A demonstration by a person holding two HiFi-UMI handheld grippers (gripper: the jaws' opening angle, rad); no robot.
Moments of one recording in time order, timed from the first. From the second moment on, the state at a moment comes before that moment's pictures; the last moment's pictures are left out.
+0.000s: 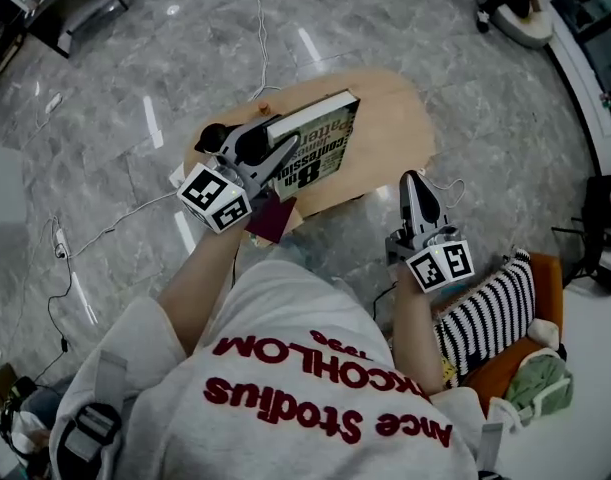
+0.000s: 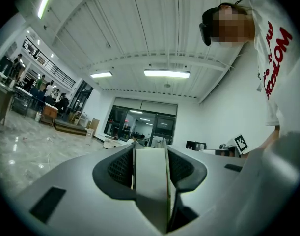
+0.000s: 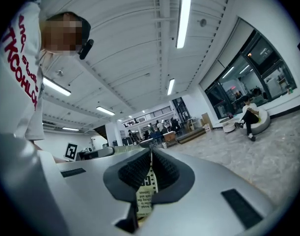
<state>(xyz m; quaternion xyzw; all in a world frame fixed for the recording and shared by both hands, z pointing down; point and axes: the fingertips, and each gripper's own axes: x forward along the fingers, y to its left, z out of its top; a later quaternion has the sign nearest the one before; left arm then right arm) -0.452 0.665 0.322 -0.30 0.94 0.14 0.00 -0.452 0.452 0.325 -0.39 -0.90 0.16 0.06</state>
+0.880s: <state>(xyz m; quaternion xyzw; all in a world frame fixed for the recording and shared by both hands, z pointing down) -0.443 0.433 0.290 -0.45 0.88 0.11 0.01 -0.359 0.204 0.297 -0.18 -0.97 0.14 -0.01</state>
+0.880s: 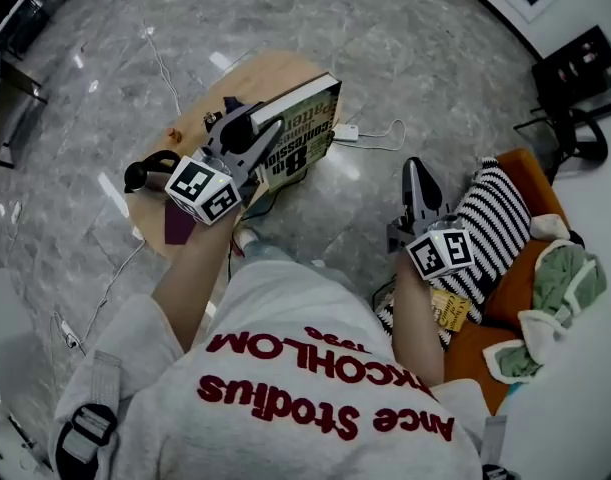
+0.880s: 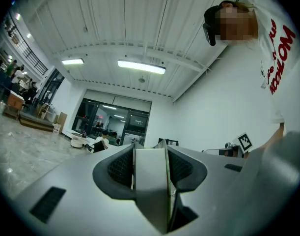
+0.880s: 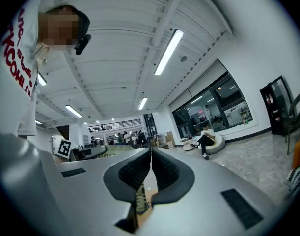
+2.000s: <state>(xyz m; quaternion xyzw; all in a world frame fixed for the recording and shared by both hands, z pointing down) -0.368 0.175 0.271 -0.68 0.73 0.09 -0.02 -0.142 0.009 0.264 0.15 -0.98 0.10 -0.07</state>
